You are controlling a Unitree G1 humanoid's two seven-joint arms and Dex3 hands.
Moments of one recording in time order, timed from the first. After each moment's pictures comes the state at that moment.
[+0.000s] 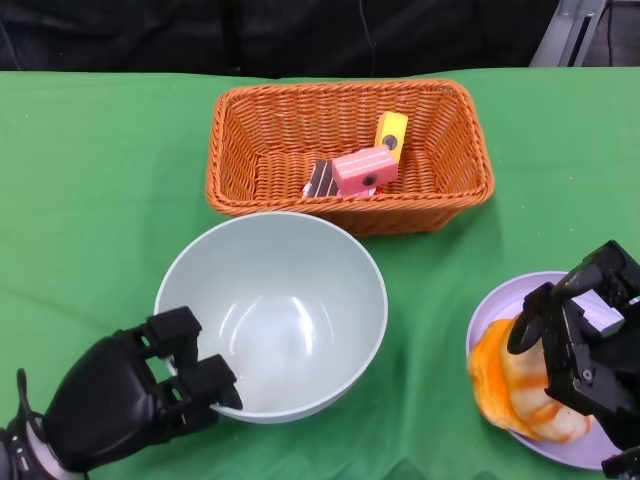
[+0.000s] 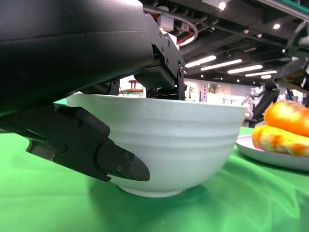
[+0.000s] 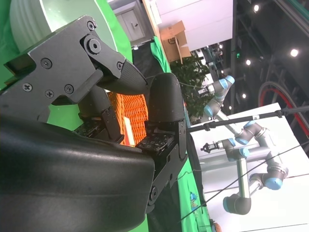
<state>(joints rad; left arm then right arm) -0.53 0.49 -0.80 1.06 1.34 -0.83 1.52 0.10 0.10 -0.13 -0.05 0.47 -0.17 0.38</state>
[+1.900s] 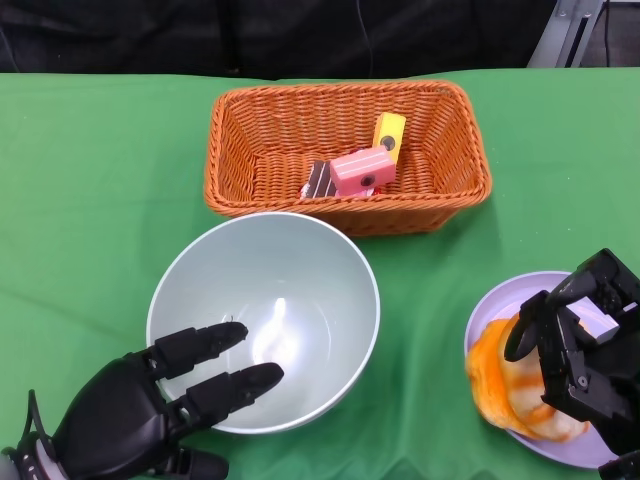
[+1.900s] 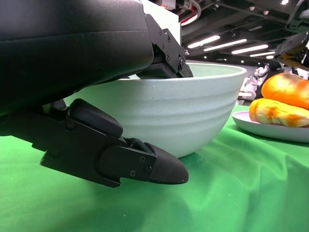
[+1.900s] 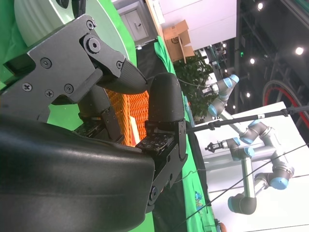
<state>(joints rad) -0.54 0.46 -0.95 1.14 1.23 -0.80 1.51 0.10 0.10 -0.13 -0.02 0.46 -0.18 0.40</state>
